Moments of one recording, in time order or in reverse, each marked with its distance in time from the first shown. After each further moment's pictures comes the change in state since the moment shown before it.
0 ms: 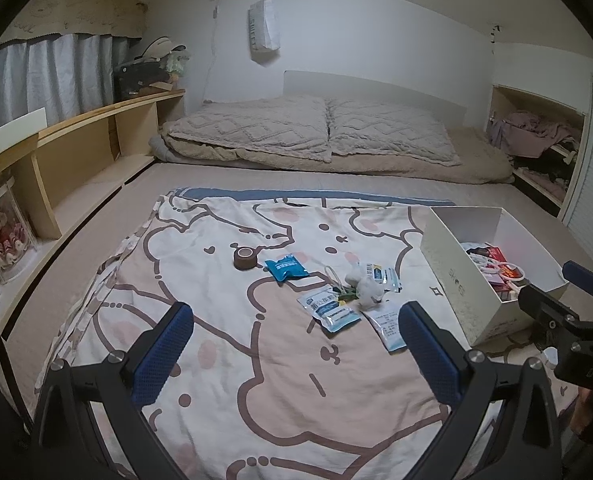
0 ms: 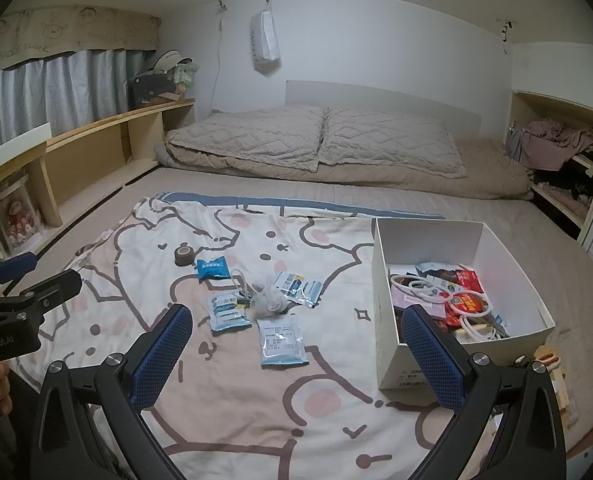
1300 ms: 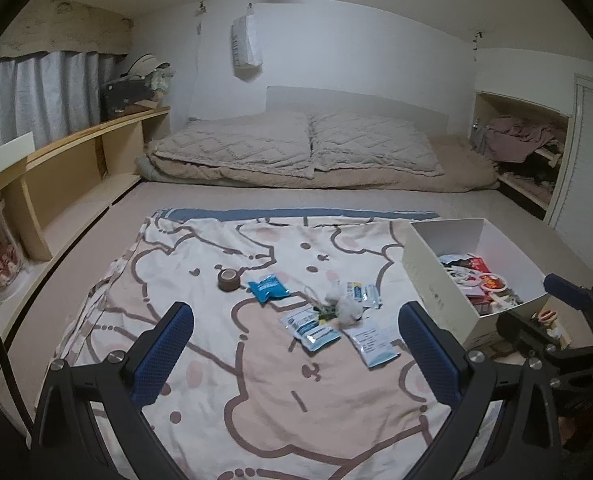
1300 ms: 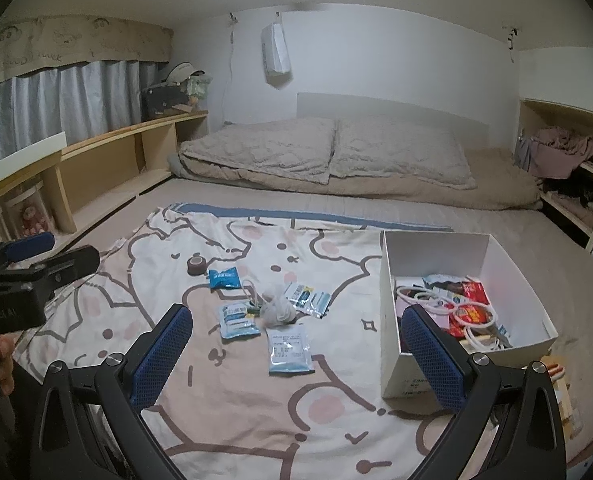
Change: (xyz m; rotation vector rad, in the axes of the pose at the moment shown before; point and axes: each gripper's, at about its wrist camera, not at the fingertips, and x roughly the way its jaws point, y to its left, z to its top) left arm -0.015 -0.016 0.026 0.036 -0.047 -0.054; right arm -0.017 -0.005 0.007 -0.010 -0.046 0.053
